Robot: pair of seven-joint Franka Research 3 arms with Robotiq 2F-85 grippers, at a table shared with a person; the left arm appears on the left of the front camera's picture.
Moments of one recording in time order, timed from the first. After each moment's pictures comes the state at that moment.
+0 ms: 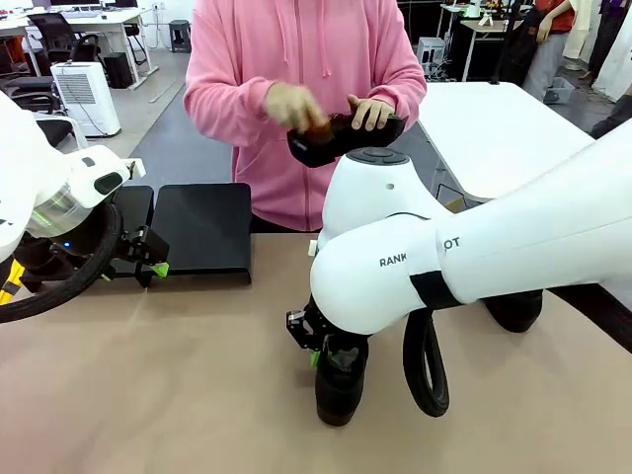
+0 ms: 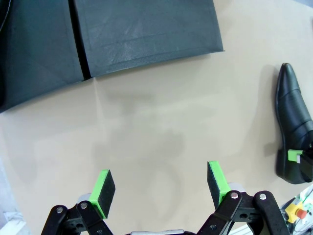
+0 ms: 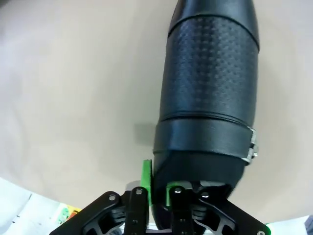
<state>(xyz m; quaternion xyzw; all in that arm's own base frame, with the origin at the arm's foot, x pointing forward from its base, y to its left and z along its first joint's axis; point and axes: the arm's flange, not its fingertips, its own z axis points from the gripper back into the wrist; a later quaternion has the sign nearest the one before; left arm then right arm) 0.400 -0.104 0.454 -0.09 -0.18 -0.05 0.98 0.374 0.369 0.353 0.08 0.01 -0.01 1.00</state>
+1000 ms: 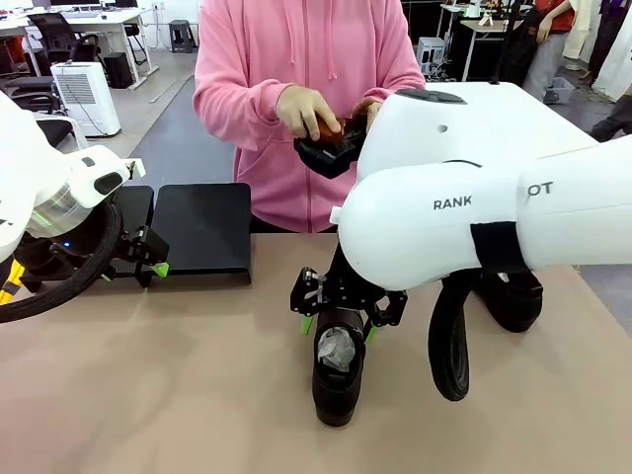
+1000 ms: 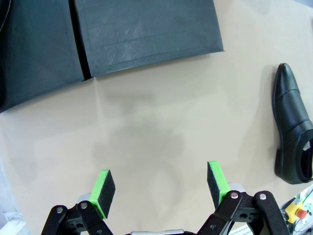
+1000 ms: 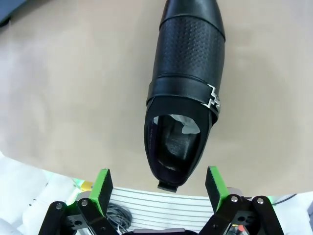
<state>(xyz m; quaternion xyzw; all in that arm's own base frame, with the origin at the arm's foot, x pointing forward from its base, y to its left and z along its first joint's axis) 0.400 -0.104 0.454 -0.09 -0.18 -0.05 0.98 0.358 0.342 0.417 0.11 0.01 -0.03 0.99</state>
